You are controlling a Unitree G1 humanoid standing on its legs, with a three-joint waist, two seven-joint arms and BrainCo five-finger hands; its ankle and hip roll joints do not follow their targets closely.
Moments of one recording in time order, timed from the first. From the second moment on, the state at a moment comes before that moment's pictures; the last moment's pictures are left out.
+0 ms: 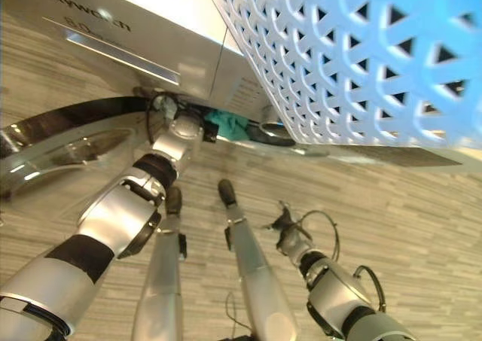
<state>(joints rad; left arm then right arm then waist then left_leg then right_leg) -1.35 0.16 -0.43 1.27 -0.50 -0.04 0.33 -0.67 -0.15 0.71 1.16 0.03 0.04 -0.38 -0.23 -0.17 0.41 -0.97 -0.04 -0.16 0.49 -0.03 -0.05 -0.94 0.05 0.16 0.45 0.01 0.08</state>
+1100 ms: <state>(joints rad) -1.61 0.29 -0.65 1.43 -0.44 0.05 0.27 -0.38 -0.43 0.49 0.56 0.03 -0.06 -0.40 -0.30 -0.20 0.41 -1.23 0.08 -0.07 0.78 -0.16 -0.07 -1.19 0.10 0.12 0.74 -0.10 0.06</state>
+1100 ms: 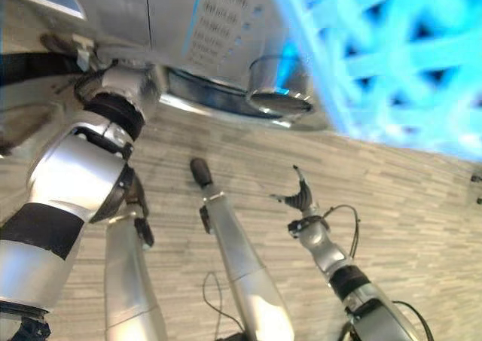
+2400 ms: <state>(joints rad) -0.30 0.24 -0.63 0.56 0.10 -0.02 0.20 -0.13 -0.24 0.38 1.37 0.06 0.02 -0.24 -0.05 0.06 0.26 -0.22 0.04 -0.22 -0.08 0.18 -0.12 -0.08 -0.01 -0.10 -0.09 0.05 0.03</state>
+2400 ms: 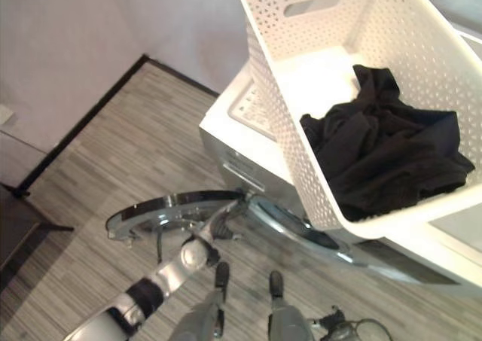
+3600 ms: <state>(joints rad) -0.16 0.31 -0.48 0.42 0.17 0.01 0.10 -0.46 -1.19 -0.16 0.10 -0.18 0.04 -0.47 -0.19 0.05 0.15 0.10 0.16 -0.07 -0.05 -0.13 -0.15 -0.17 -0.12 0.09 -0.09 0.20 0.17</state>
